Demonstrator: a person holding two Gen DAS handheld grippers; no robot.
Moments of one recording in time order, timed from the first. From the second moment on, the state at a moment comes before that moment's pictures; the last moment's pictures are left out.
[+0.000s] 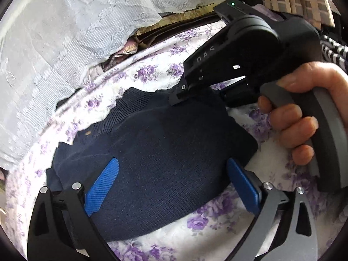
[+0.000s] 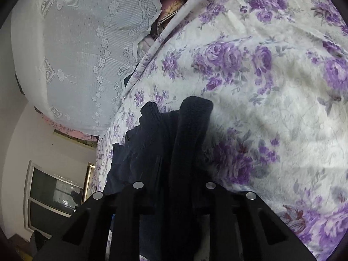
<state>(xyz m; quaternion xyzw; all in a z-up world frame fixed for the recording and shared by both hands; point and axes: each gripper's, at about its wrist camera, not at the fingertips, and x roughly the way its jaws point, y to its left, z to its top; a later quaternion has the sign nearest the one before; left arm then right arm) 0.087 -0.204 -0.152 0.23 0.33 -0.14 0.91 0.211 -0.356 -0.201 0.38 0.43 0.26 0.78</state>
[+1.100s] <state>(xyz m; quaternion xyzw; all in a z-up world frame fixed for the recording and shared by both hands) 0.168 0.003 -0.156 -0.08 0.42 0.05 0.91 0.187 -0.322 -0.189 0.30 0.42 0.28 0.81</state>
